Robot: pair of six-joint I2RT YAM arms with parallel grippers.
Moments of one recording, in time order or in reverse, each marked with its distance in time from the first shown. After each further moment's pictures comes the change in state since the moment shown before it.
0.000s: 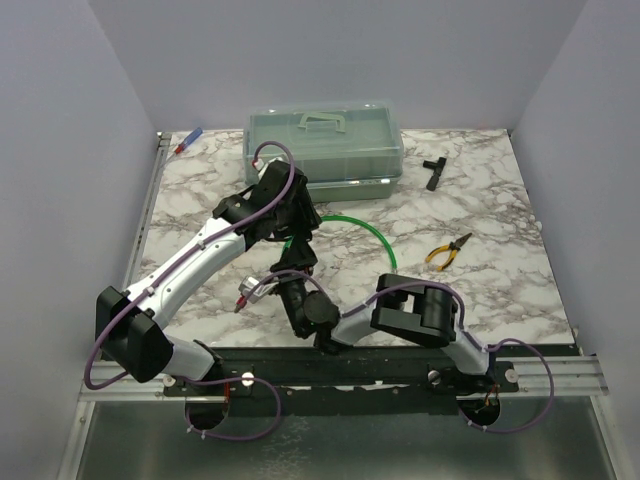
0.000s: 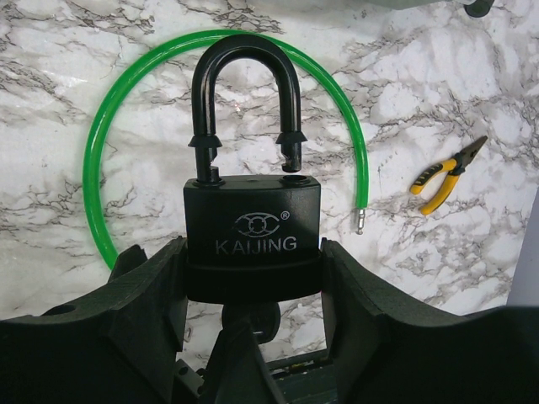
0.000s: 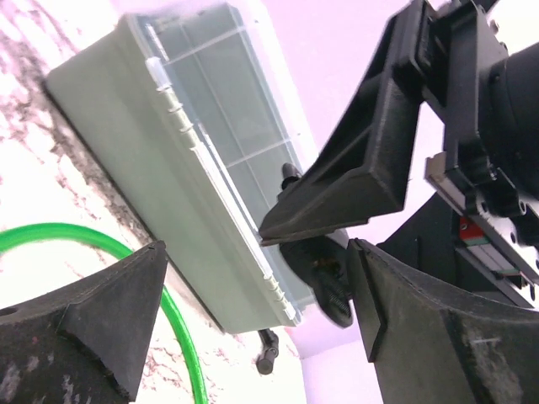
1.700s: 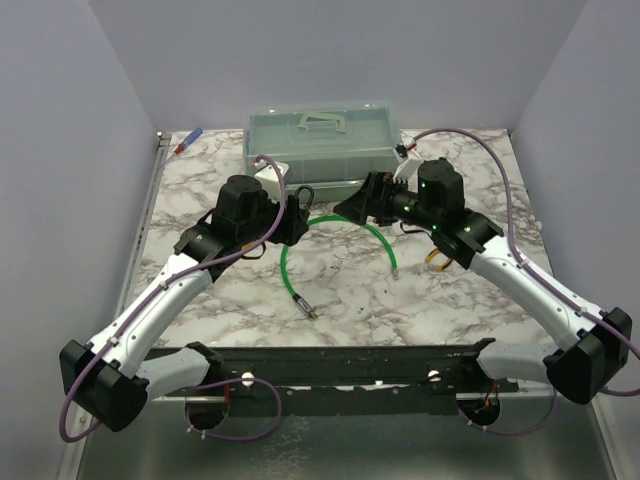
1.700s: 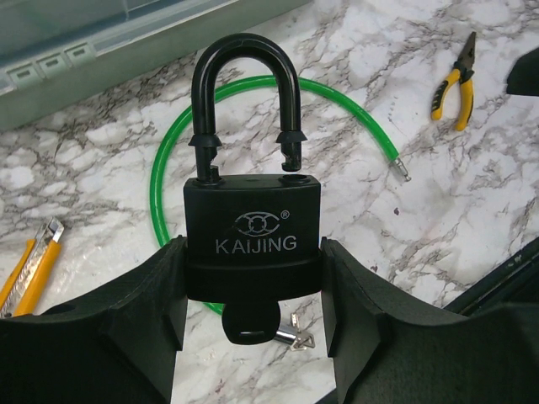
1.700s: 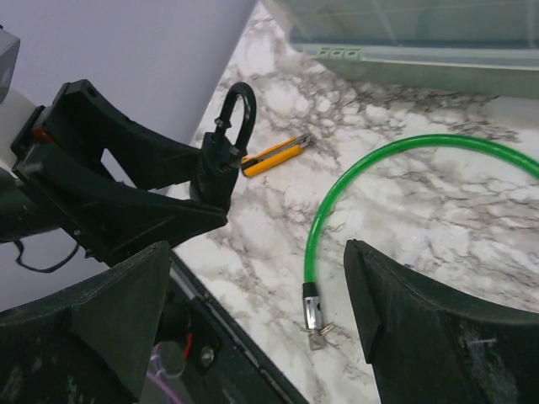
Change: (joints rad) left arm 0.088 -0.286 -0.243 0.257 0.266 0.647; right arm -0.710 -0.927 0.078 -1.682 -1.217 2.141
